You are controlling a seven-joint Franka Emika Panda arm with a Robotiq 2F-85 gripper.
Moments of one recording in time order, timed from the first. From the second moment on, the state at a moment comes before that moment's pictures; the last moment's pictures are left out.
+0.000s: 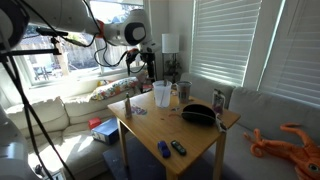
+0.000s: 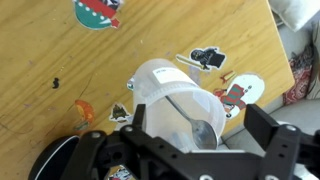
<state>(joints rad) 0.01 0.00 0.14 -1.82 -0.01 2.10 0.92</state>
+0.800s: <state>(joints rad) 0.06 0.19 0.06 -1.65 -0.14 2.21 1.22</state>
